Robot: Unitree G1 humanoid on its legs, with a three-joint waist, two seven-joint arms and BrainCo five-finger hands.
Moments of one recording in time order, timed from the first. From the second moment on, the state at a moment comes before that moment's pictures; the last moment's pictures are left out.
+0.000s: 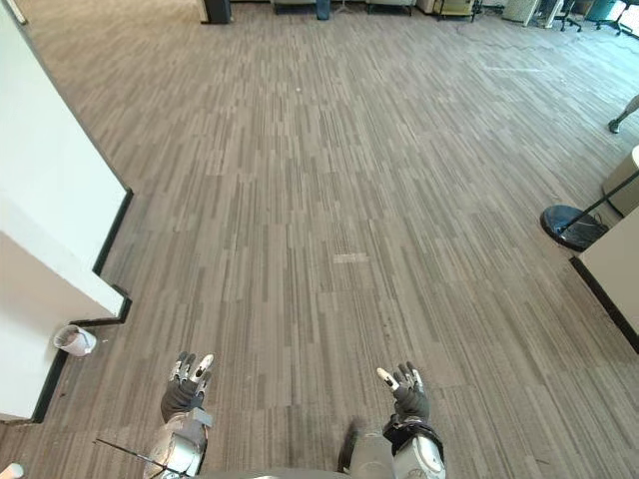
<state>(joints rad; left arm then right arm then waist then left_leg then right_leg) 0.31 0.00 -0.01 0.34 -0.65 -0.23 0.11 0.21 -0.03 -0.01 0.52 0.61 -0.18 -0.04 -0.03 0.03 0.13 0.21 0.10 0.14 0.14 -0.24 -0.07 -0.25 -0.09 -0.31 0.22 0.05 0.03</state>
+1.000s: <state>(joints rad) 0.33 0.00 0.01 0.38 -0.67 -0.23 0.11 0.19 -0.03 0.01 0.53 0.62 -0.19 -0.04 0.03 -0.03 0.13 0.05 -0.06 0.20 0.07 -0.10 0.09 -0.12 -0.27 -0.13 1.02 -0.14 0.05</state>
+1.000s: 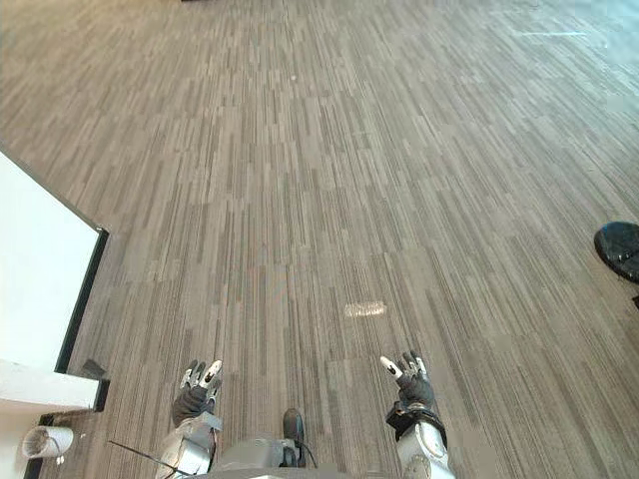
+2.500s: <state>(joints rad) 0.30 -0.06 0.11 0.45 -0.71 -0.29 0.15 0.24 -0.03 -0.14 0.50 0.56 -0.19 -0.08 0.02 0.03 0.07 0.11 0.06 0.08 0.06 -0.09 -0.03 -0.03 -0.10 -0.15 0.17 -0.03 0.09</state>
